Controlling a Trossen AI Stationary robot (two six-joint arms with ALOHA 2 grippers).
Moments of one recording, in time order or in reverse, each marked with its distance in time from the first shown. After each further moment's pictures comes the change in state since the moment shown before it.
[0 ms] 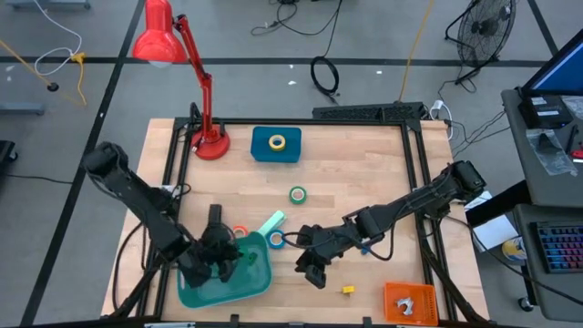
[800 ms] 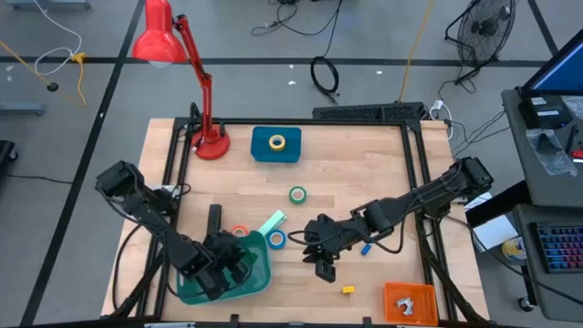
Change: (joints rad) left arm 0.016 0.268 0.136 -0.186 0.002 -0.228; right arm -0.008 -0.074 -0.001 -0.135 0.068 -0.156
